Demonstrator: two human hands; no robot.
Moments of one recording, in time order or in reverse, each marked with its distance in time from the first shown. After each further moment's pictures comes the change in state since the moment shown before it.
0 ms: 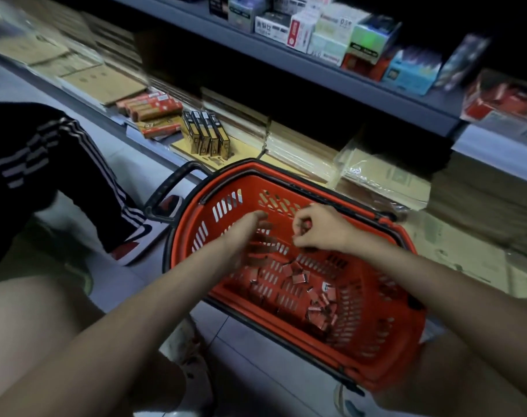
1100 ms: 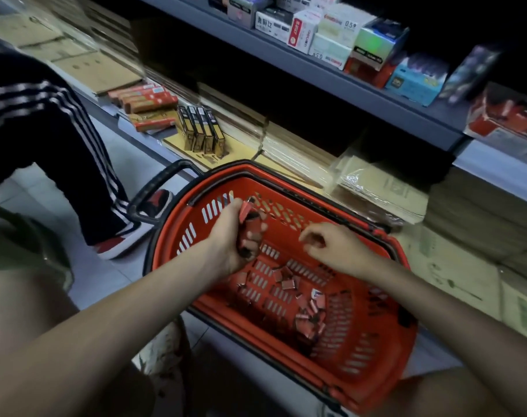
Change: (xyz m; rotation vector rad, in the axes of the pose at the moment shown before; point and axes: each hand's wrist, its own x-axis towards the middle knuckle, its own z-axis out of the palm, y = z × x) left_hand -0.006 0.015 0.008 -0.533 -0.039 0.027; right_hand -0.014 0.044 -0.002 -0.049 0.032 -0.052
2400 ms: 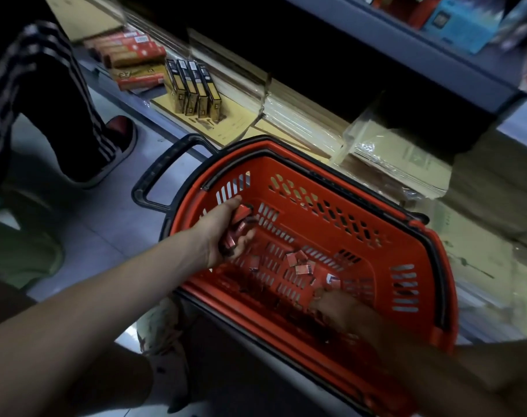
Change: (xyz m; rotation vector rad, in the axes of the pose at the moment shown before) left_hand 0.020 -0.012 -0.041 0.182 0.156 -0.218; right_hand -0.055 0.119 0.186 -0.613 -0.688 -0.097
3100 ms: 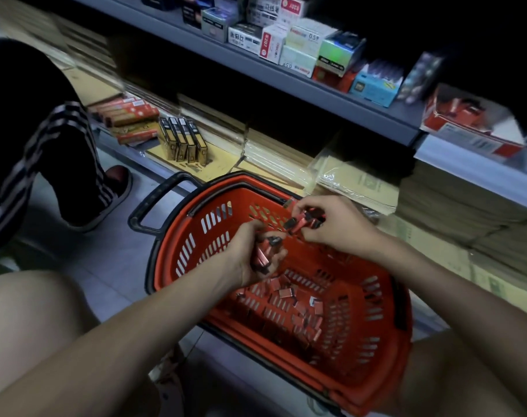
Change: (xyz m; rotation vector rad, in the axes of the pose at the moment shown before) left_hand -0.032 -0.017 0.071 -0.058 -0.188 0.048; right_hand -0.156 -0.002 -0.246 0.685 0.882 0.112
